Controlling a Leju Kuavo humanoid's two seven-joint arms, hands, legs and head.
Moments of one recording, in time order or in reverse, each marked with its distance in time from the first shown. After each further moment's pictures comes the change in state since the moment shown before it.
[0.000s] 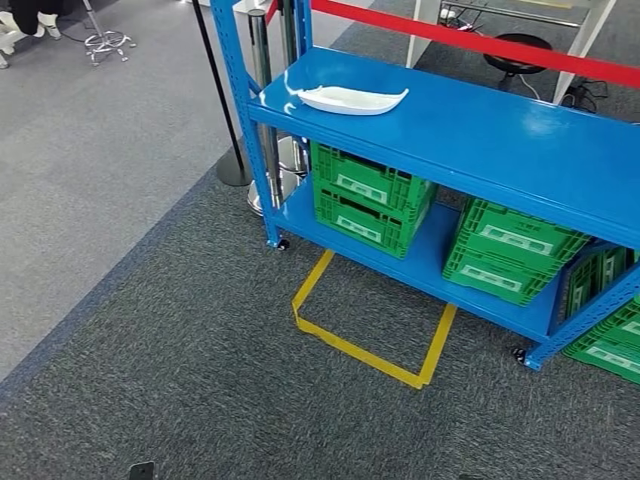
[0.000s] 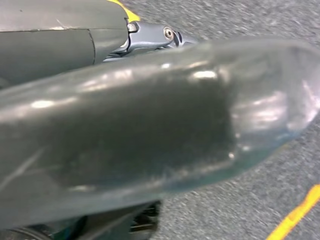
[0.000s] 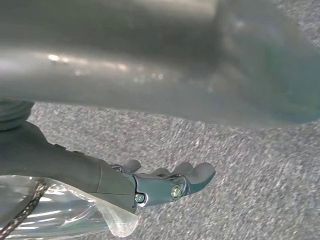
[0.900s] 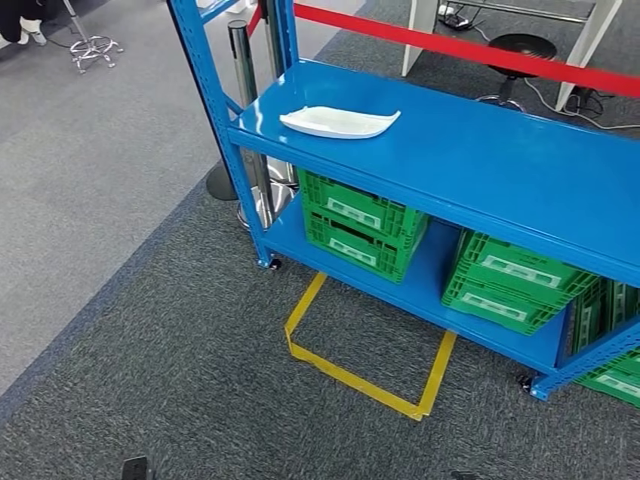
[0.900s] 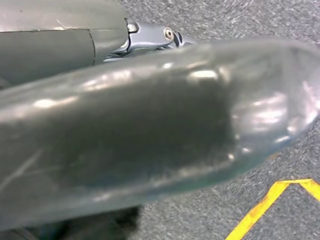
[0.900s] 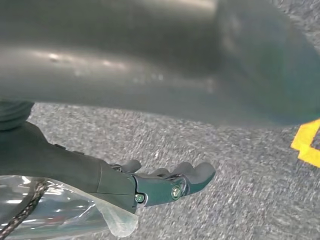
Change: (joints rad) left arm -0.012 0.013 0.035 0.000 0.017 0.000 -0.008; right arm -0.001 0.000 0.027 0.013 0.021 0.060 -0.003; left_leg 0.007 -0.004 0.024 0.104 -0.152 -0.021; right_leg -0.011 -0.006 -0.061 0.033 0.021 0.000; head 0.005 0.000
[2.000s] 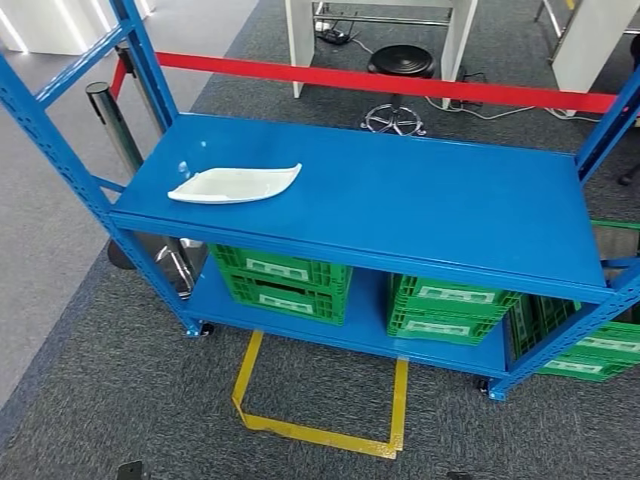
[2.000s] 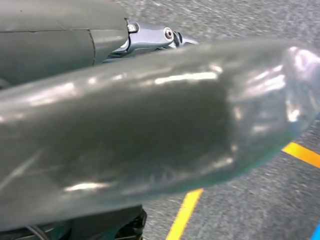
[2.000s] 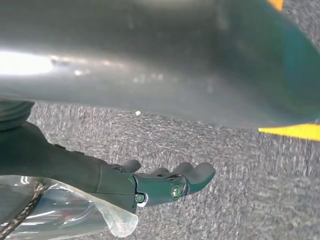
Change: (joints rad) left arm 0.004 0.001 0.009 -0.001 -0.001 0.005 -0.008; right arm -0.003 0.000 -0.002 0.006 0.000 0.006 0.001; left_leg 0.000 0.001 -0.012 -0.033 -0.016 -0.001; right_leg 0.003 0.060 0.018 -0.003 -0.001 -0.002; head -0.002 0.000
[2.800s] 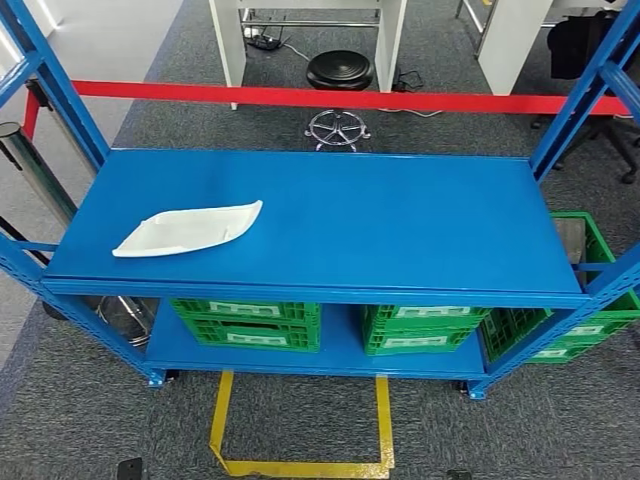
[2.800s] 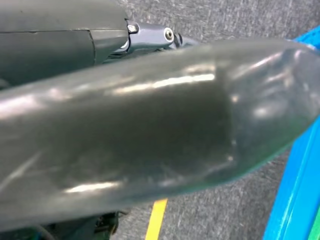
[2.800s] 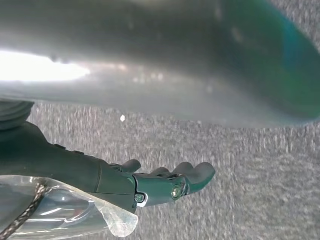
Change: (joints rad) left arm -0.008 -0.006 0.010 -0.001 0.001 0.022 -0.002; right arm 0.000 -0.009 0.005 0.000 0.014 -0.012 -0.004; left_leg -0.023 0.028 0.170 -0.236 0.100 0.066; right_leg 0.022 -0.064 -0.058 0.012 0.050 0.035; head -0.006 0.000
